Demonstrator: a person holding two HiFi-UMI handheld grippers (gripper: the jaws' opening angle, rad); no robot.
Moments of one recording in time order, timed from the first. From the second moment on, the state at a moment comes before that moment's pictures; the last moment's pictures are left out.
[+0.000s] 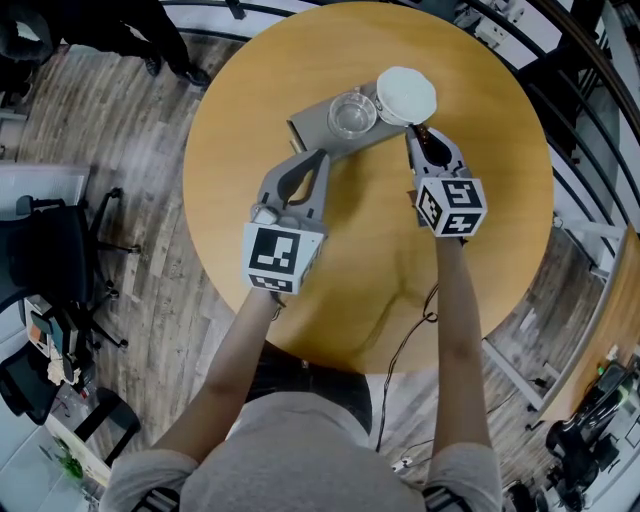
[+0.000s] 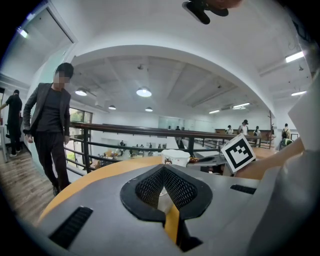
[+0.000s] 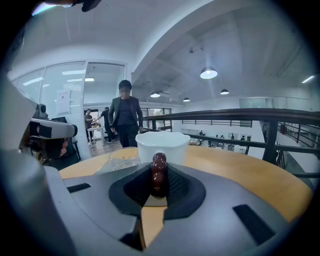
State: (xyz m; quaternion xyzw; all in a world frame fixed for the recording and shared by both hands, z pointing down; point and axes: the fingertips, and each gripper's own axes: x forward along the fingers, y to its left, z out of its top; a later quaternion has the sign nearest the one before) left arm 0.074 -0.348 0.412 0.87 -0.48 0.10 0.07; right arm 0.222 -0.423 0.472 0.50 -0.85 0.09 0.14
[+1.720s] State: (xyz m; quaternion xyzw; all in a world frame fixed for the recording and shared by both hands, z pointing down) left arm 0.108 -0.319 0.406 0.89 -0.45 0.09 0.06; right arm 0.299 -0.313 0.544 0.58 -0.78 0.14 0.18
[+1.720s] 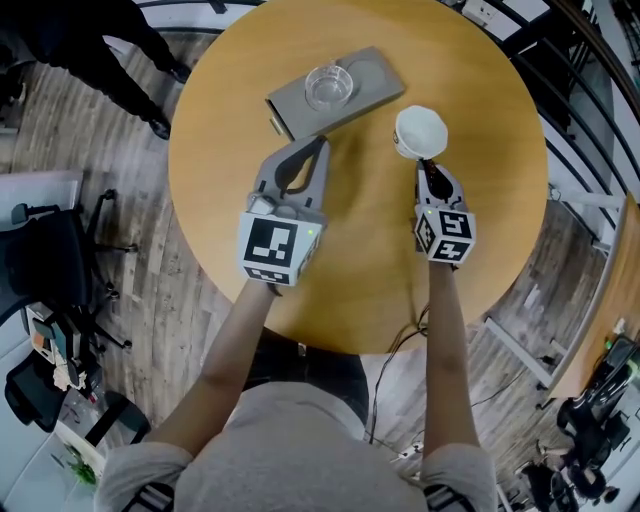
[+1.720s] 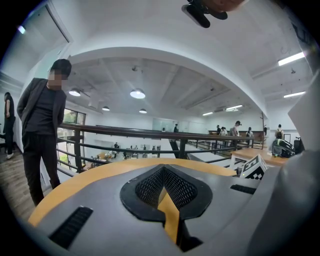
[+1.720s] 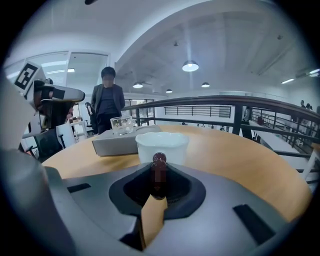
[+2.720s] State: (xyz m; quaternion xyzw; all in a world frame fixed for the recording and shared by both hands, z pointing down) left arm 0.103 -0.317 0.403 0.89 -0.45 0.07 0.06; right arm 0.287 -0.300 0.553 0.60 -0.77 0.13 0.18
